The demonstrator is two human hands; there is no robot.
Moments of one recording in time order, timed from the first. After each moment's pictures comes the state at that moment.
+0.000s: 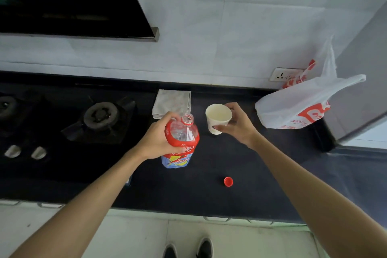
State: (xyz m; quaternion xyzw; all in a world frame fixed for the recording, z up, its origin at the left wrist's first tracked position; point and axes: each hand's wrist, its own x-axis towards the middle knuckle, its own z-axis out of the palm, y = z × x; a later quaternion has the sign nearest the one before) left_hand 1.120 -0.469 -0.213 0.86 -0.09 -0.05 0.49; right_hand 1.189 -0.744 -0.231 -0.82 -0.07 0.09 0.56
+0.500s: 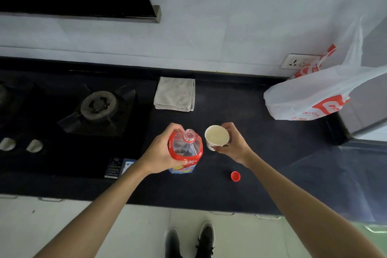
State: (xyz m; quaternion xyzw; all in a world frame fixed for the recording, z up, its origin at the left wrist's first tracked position) left_hand 1.099 -0.464 -0.258 0.84 -0.09 -0.09 0.52; right_hand 1.158 -0.724 -0.320 -0.85 -0.04 0.15 0.50
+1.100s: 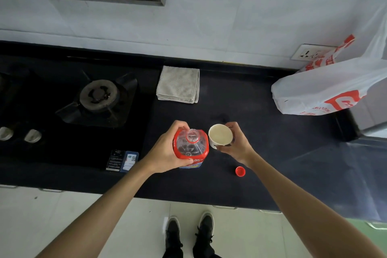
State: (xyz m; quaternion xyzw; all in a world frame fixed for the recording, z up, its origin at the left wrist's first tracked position) left_hand 1.094 -0.461 -0.278 0.83 -0.09 -0.12 0.54; right_hand 1.152 -0.719 -0.350 -0.86 -0.03 0.15 0.48
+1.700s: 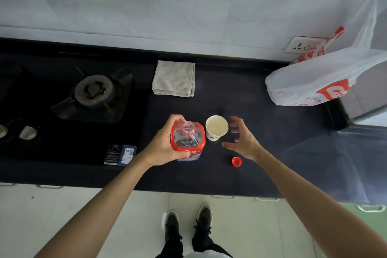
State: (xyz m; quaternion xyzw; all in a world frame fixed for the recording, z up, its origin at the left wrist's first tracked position) left_hand 1.089 -0.461 -0.281 0.81 -0.08 -0.15 0.56; right_hand 1.139 -0.751 -0.347 -0.89 -0.02 0.20 0.42
